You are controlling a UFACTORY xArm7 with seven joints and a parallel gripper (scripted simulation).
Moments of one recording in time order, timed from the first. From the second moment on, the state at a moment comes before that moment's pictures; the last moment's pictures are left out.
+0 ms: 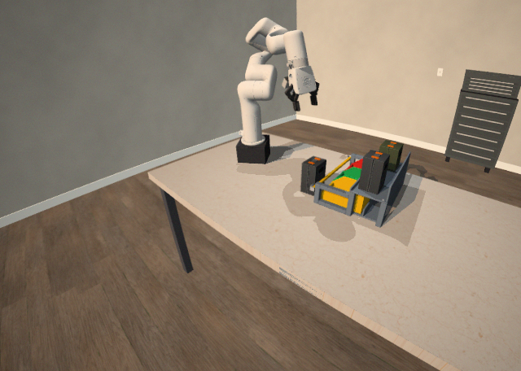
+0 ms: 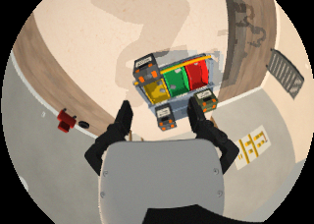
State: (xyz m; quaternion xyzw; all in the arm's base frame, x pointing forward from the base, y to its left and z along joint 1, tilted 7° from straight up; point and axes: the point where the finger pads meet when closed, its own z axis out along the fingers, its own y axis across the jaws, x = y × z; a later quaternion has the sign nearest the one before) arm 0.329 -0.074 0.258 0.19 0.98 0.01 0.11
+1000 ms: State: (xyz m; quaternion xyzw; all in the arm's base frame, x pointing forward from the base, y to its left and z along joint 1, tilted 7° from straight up) arm 0.301 0.004 0.272 0.08 0.99 -0.05 0.03
